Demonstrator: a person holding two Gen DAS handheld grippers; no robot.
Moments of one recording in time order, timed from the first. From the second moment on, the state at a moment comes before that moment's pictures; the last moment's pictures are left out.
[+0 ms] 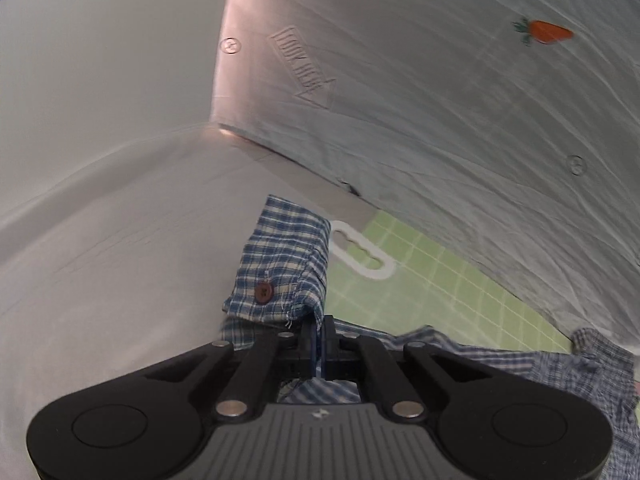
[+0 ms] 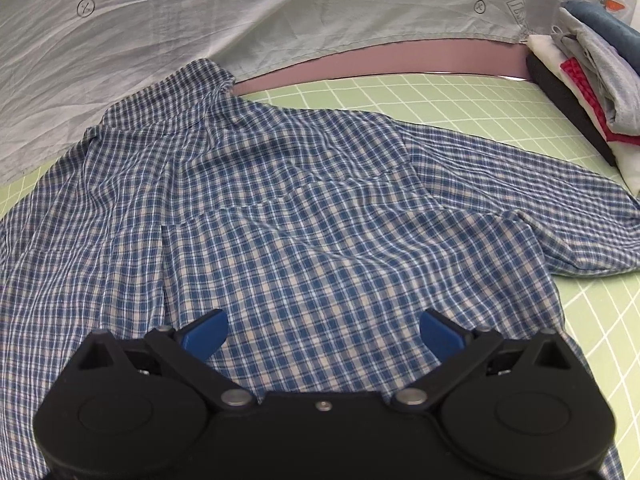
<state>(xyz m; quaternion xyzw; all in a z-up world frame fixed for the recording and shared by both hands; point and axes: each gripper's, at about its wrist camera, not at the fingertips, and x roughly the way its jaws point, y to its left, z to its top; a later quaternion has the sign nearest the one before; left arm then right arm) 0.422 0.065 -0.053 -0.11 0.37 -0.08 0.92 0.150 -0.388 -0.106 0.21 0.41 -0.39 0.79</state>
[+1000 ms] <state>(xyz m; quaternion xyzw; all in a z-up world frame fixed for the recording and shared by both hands) 0.378 0.031 -0.108 -0.04 0.52 0.01 0.86 0.236 -0.281 -0.090 0.13 0.37 -0.27 0.88</state>
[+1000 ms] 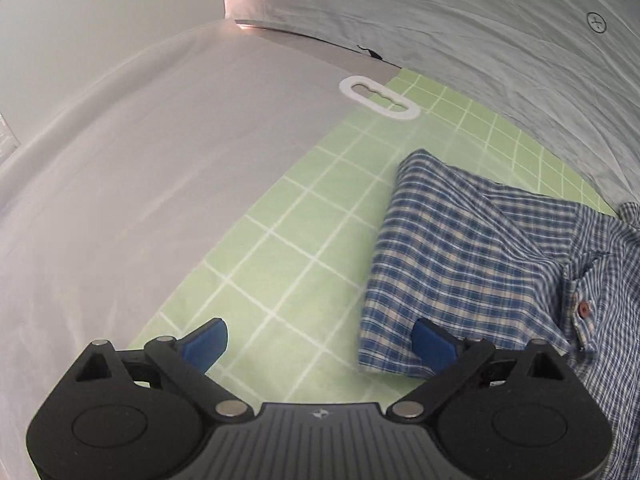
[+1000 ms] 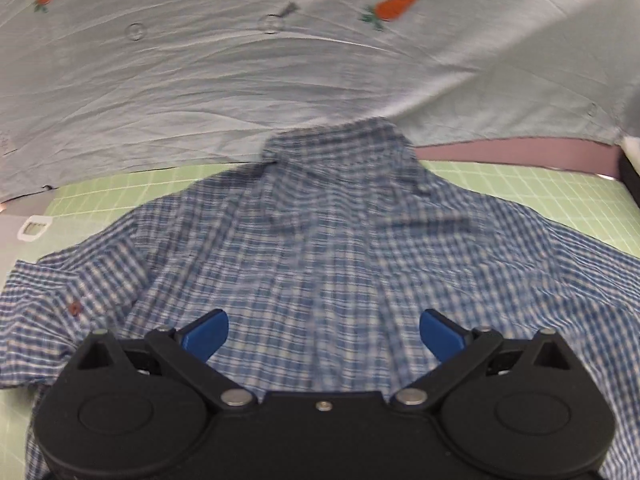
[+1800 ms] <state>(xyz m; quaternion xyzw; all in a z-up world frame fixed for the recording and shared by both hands) 0.374 0.019 -0.115 -0.01 0.52 0.01 0.85 0.310 -0.182 -0.105 0.09 0.39 -0.09 0.91</state>
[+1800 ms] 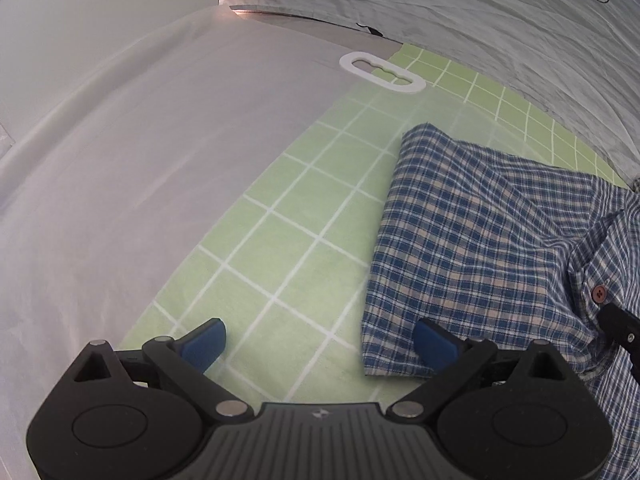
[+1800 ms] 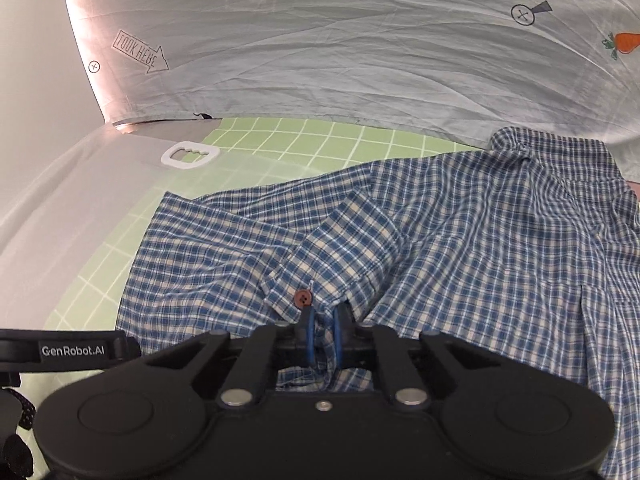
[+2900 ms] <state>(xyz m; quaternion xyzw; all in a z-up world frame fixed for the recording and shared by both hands) 0.291 -0.023 -0.065 0.02 0.49 -0.07 0.87 0.096 -0.392 -0.084 0.15 0.30 -0.47 0.82</state>
